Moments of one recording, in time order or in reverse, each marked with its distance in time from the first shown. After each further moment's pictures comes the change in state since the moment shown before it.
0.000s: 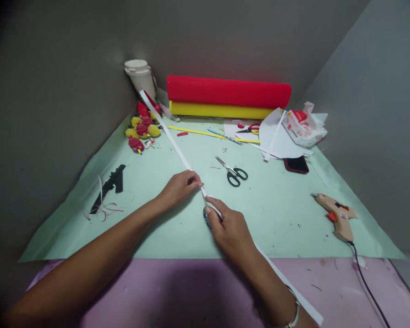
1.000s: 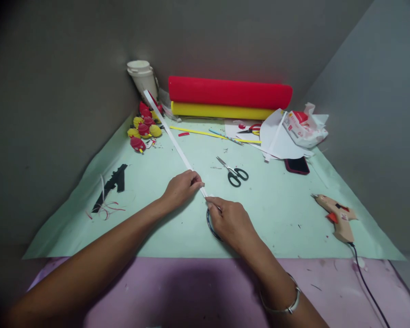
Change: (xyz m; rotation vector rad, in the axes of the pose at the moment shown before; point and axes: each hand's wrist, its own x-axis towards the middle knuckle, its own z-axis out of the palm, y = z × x) left_hand -0.001 -0.004 0.008 0.185 0.046 0.013; right_hand 0.016 -0.007 -0.009 -0.126 -0.094 0.014
